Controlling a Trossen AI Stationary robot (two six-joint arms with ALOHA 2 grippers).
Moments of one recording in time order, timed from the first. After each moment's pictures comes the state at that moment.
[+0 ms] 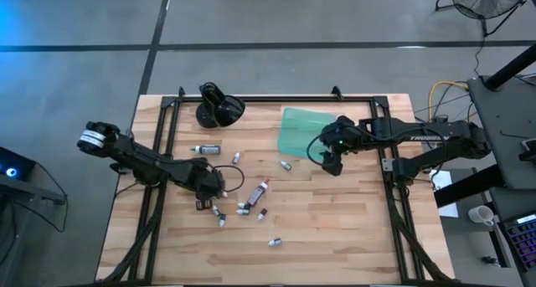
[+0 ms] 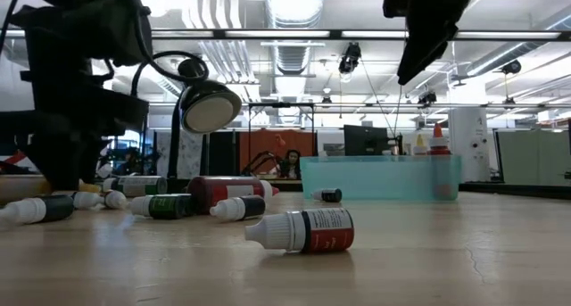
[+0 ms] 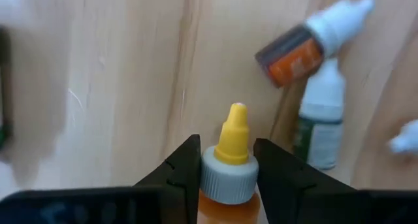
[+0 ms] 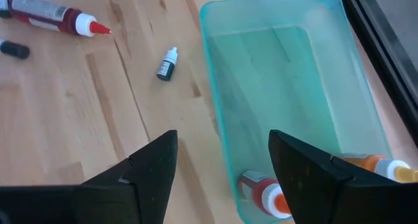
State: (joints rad) left arm -0.26 1.36 0.65 -0.74 -0.18 -0.47; right arm -0.07 1.23 1.09 -0.90 0.21 0.26
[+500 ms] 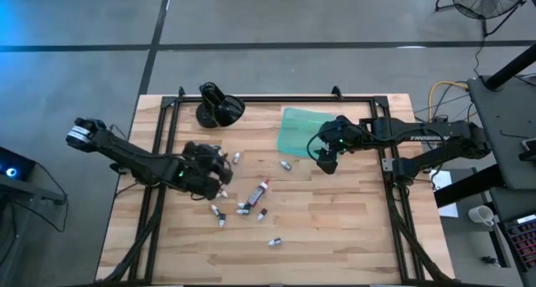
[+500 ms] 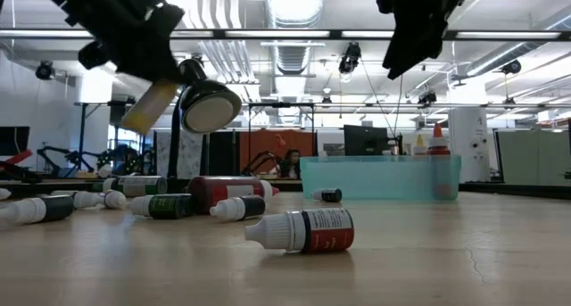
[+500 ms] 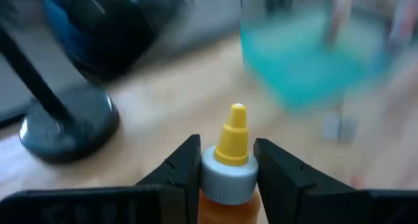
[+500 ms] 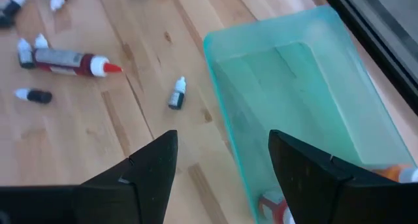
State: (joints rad) left arm -0.36 1.18 0.79 -0.65 -1.04 -1.08; right arm -0.07 1.23 1.09 -0.80 0.22 0.36
